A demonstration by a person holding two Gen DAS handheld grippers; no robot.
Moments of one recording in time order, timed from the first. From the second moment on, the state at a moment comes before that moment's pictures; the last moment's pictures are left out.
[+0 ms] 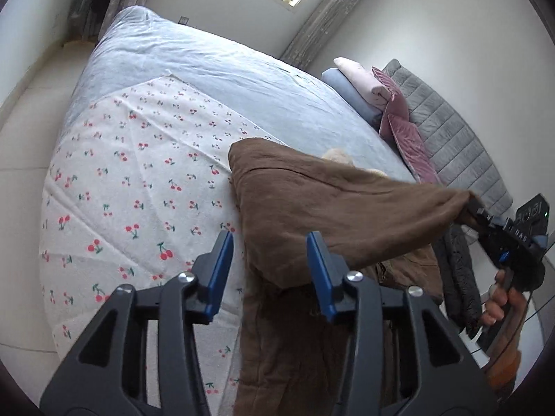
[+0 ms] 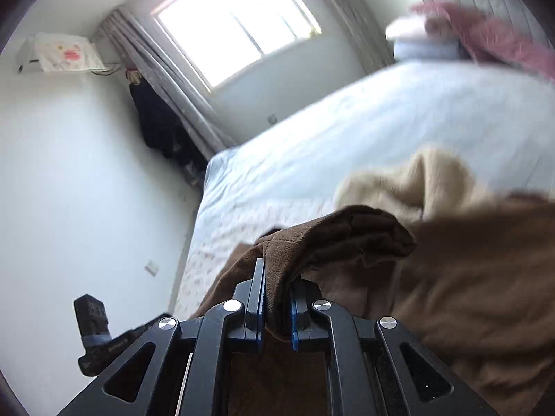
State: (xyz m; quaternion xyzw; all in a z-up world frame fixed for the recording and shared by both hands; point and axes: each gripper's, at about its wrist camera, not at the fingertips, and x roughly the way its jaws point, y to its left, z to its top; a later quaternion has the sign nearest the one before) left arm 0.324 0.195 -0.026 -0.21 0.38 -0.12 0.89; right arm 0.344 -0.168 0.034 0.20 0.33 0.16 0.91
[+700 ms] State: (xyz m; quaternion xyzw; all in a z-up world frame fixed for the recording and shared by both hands) left arm 0.415 0.114 -0.085 -0.02 0.49 -0.10 0.87; right arm 0.312 -0.325 -0.130 0.30 0.44 0.07 0.84
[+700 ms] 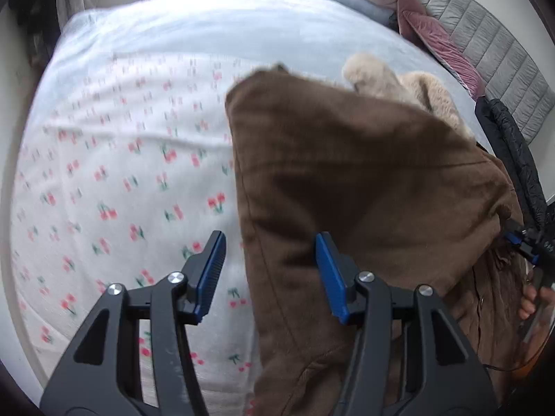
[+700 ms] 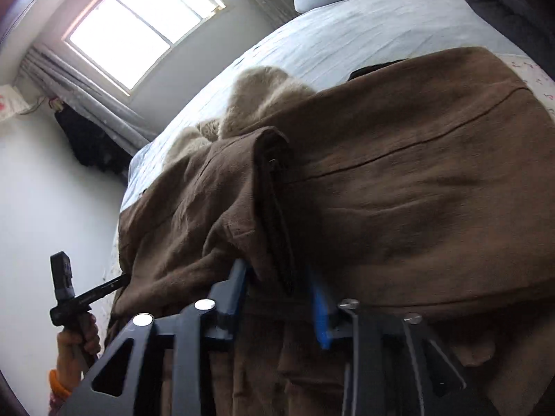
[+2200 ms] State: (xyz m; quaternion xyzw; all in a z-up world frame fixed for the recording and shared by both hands) left arm 0.490 0.096 -0.107 -0.08 0.46 -0.09 0.88; right arm 0.323 -0.325 -0.136 0.25 0.51 0.05 0.82
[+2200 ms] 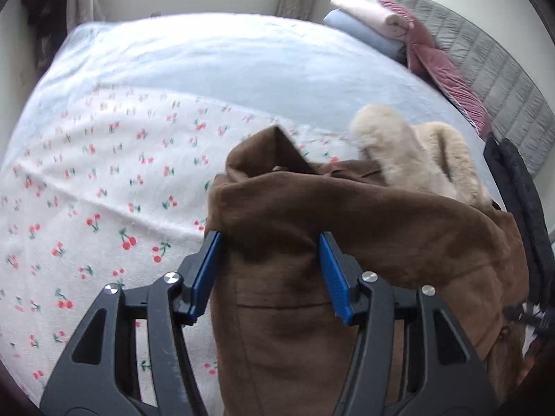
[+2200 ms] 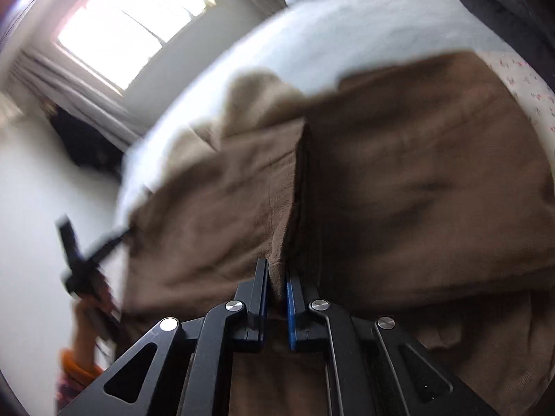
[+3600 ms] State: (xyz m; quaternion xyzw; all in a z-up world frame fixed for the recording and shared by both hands) left arm 0.224 0.130 -0.004 -0.06 0.47 -0.14 0.87; right arm 0.124 -0.298 0.008 0.14 0.41 0.03 0.90
